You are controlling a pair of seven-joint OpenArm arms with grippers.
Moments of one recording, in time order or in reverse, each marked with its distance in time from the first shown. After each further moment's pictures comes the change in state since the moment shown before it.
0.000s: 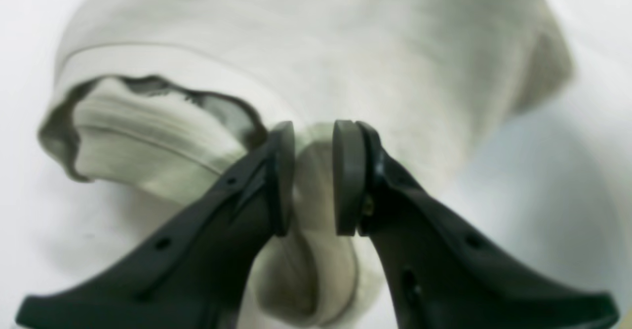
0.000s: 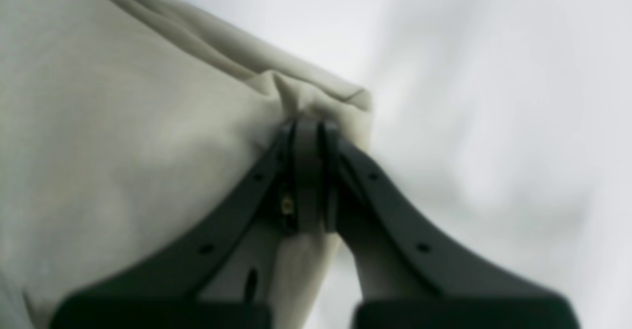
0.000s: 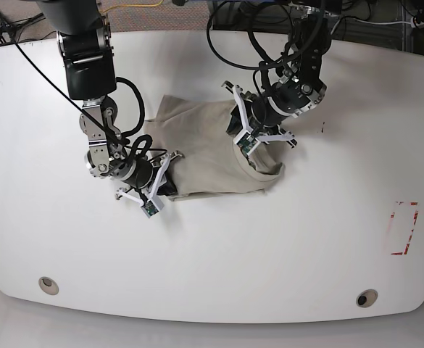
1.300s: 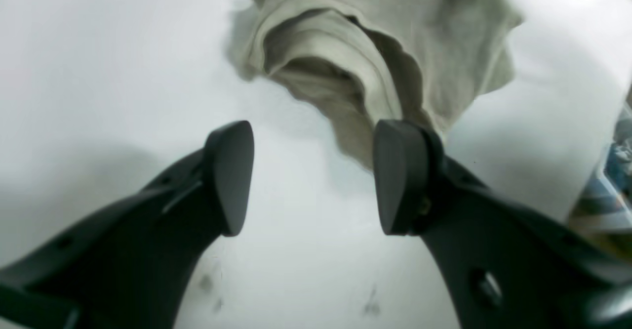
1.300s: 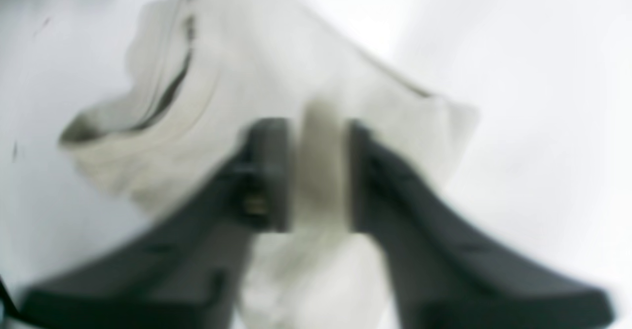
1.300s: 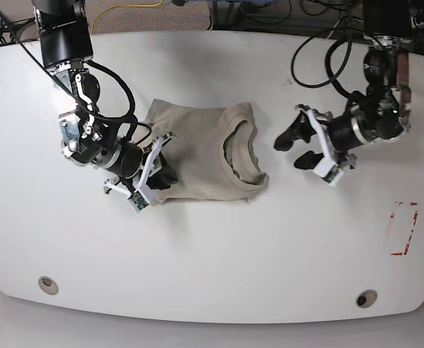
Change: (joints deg) left arm -6.3 -19.3 -11.7 4.1 -45.5 -5.8 16.3; right arm -10.4 9.6 -1.1 34.6 22.4 -8.0 -21.1
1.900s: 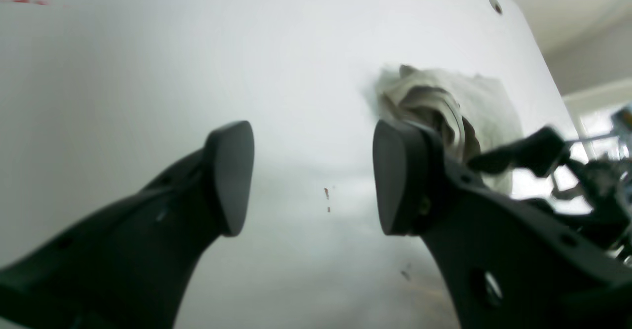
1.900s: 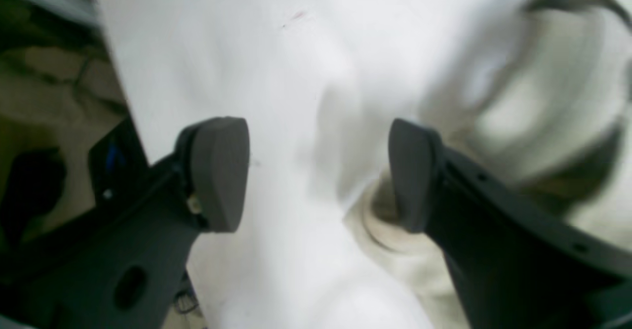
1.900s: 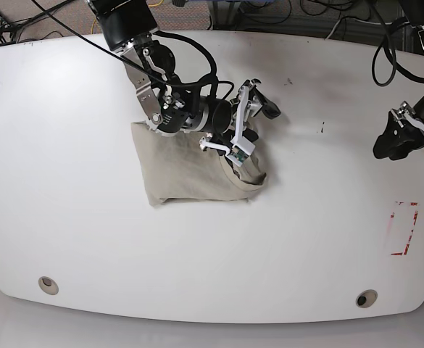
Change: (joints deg) left arm 8.3 -9.8 -29.1 -16.2 -28.5 -0.4 0.4; right arm -5.4 -15.6 -14.0 3.2 -0.3 0.3 -7.9
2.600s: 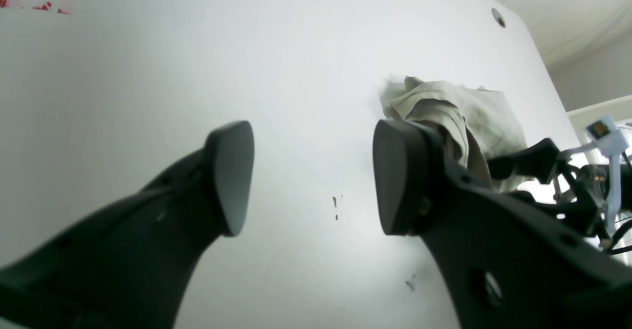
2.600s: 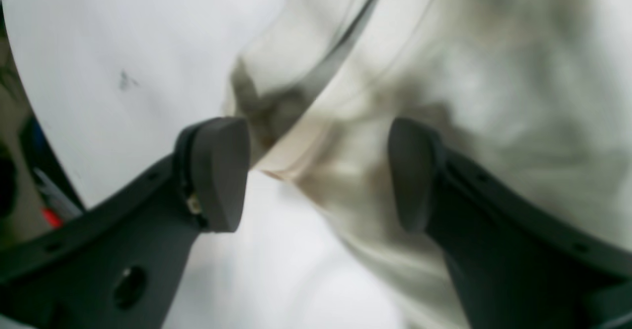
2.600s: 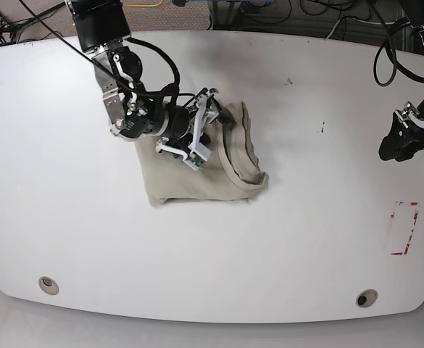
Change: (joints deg) left arm -0.1 1.0 -4.5 -0.2 0.0 0.0 0.2; right arm -1.0 2.8 7.2 -3.9 -0.7 3.0 -4.2
